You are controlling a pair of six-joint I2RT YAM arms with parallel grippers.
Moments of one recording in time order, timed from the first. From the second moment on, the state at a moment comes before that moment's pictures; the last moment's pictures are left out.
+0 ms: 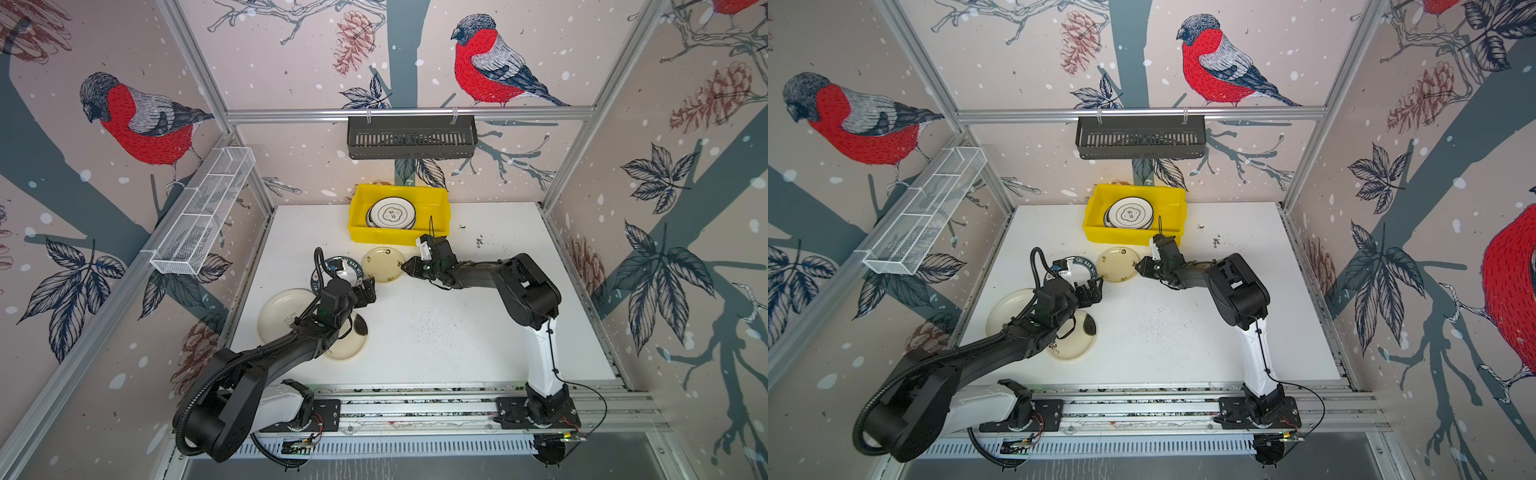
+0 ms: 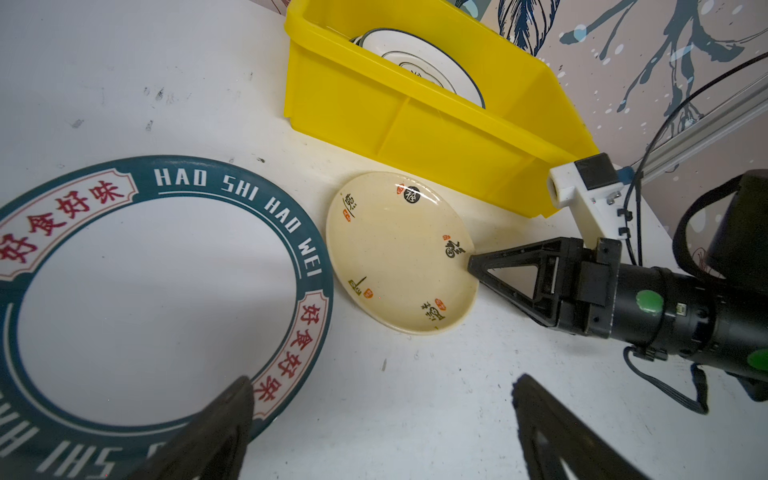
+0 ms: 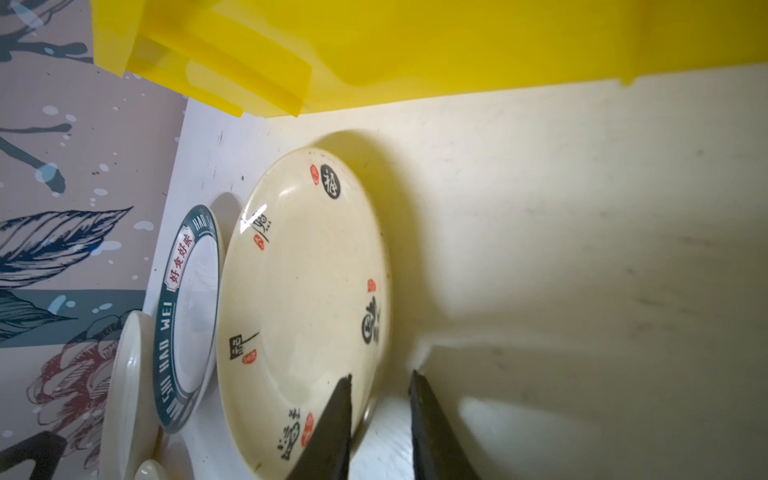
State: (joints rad) left arm -0.47 1.22 0.40 0.37 -0.14 -0.55; right arm 0.56 2.17 1.24 0.28 -0.40 0.66
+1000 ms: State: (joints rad) left arm -0.46 1.21 0.39 0.35 -0.15 -0.52; right arm 0.57 2.12 1.19 0.31 -0.33 0.71
